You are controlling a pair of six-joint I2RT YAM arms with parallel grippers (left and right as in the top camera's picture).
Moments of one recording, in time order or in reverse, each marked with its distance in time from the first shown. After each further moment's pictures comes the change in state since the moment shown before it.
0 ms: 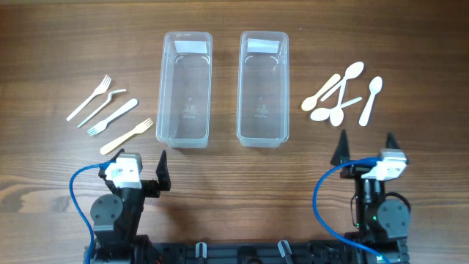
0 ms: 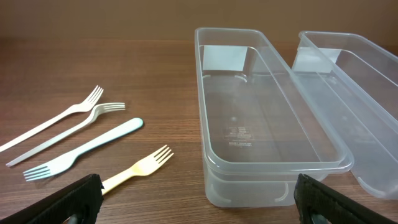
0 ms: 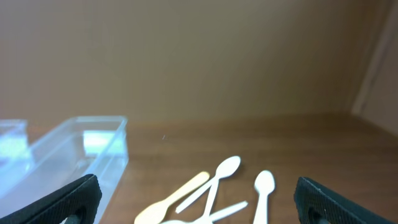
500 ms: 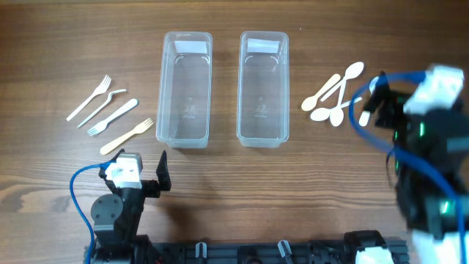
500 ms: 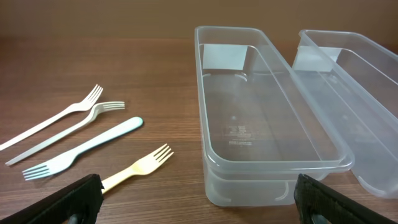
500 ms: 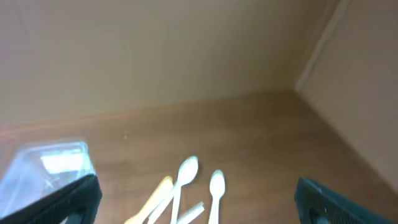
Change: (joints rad) left arm 0.000 0.002 -0.002 0.000 0.000 0.000; right arm -0.008 0.872 1.053 -0.607 0.159 0.045
